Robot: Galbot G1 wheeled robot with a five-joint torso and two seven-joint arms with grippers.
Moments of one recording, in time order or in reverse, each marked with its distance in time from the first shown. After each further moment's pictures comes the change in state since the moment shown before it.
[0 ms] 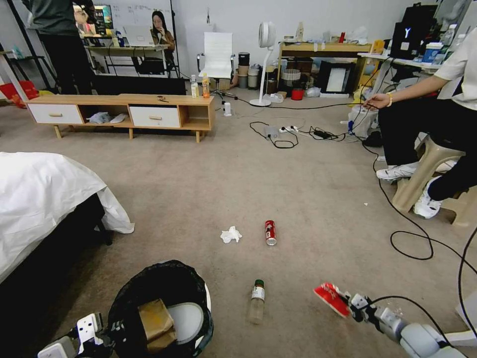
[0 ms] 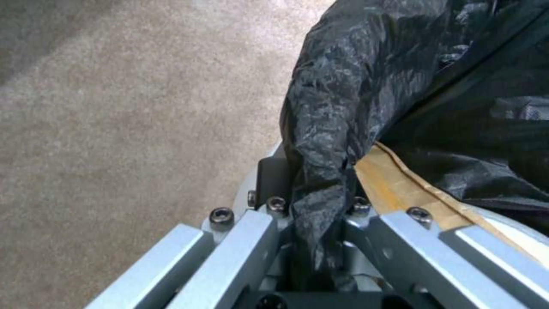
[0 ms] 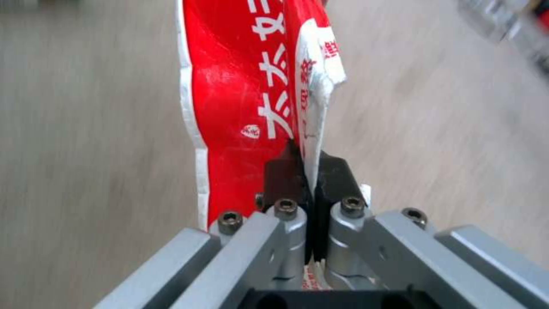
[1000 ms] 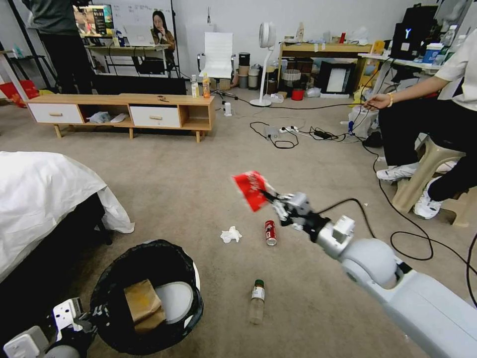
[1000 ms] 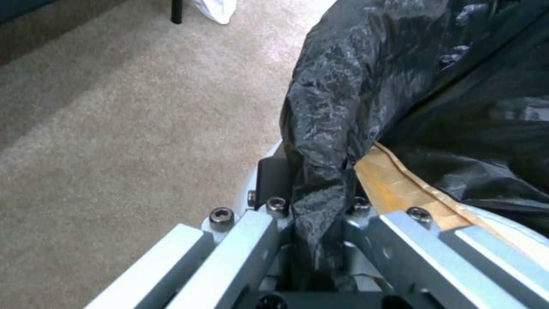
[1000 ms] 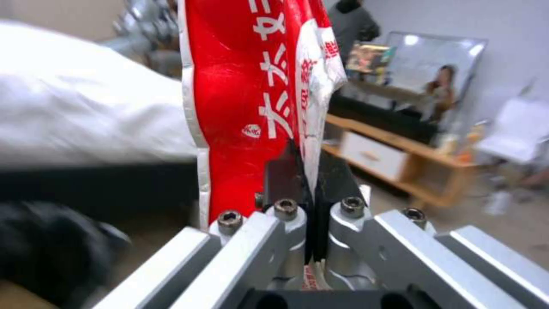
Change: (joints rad) left arm -0.016 0.061 -0.071 -0.091 -0.158 0.026 -0.077; right arm 0.372 -0.059 -0.352 0.968 0.622 -0.399 0.321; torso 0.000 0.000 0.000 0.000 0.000
